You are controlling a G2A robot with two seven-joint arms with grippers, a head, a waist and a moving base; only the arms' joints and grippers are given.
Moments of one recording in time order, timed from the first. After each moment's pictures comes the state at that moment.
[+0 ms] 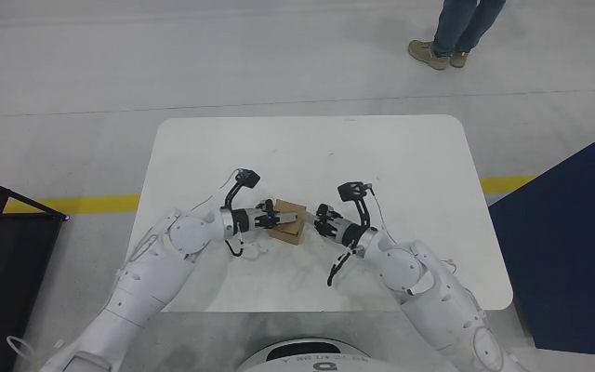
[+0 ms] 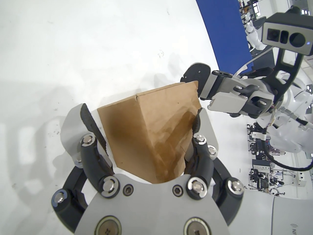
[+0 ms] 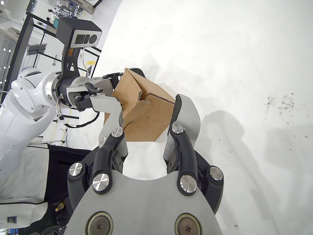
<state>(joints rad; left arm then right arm) 1.23 -1.08 -1.02 -1.43 0.25 -0.39 -0.75 -1.54 -1.17 1.10 -1.78 -0.52 -0.05 0.47</state>
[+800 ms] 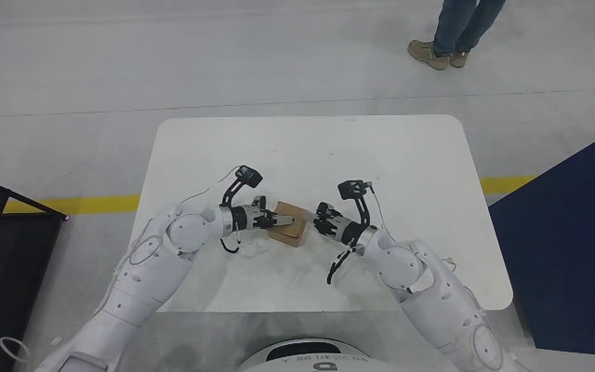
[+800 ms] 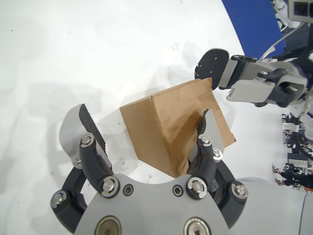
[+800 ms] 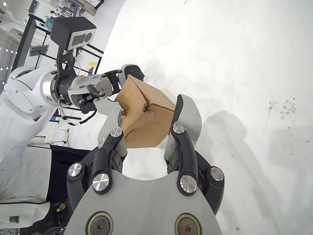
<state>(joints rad) 1.23 -1.07 -1.02 -1.49 0.46 -0.37 -0.76 -1.54 -1.17 1.10 -1.78 -0.51 -0.04 0.47</state>
